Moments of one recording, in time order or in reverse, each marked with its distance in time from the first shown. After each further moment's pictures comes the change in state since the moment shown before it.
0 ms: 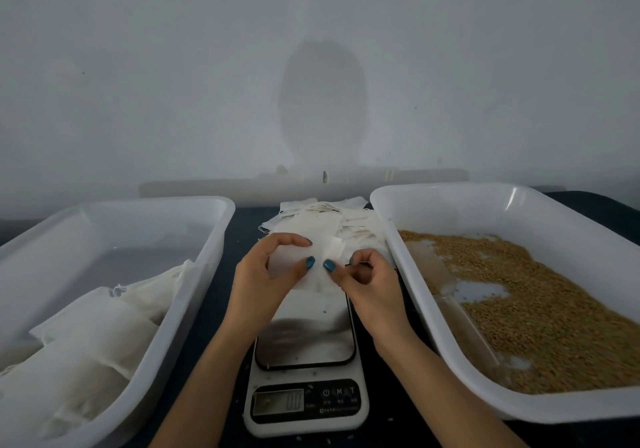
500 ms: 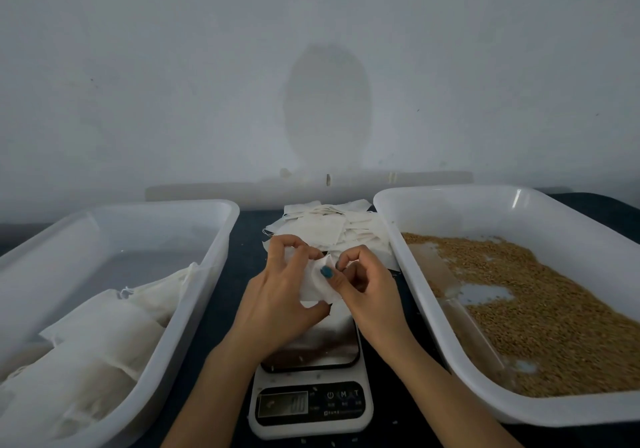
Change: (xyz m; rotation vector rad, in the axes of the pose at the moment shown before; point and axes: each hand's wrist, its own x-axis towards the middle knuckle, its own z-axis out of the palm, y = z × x) left_hand -0.012 -0.002 0.004 0.663 -0.149 0.299; right_hand -0.007 -0.008 0.002 -0.215 -0.104 -0.239
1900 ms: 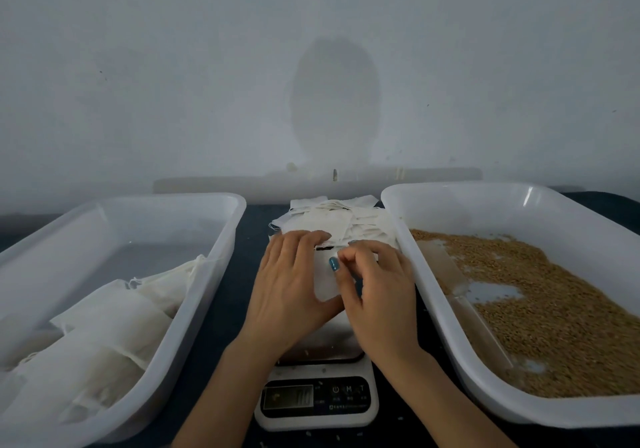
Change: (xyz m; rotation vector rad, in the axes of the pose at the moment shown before) left_hand 0.002 0.014 0.004 0.095 0.125 0.000; right_hand -0.012 -0.019 0.004 -0.634 0.252 -0.350
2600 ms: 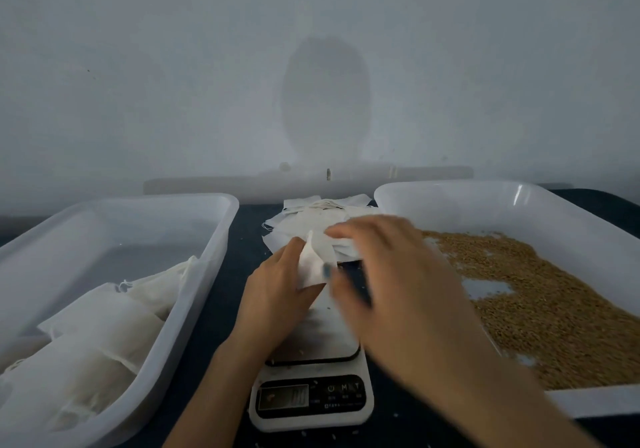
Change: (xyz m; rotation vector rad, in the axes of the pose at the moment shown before) left_hand -0.002 -0.010 -0.002 -0.171 -0.141 -0.252; right_hand 0.030 -0.059 -0.087 -0.209 -0.358 -0.099
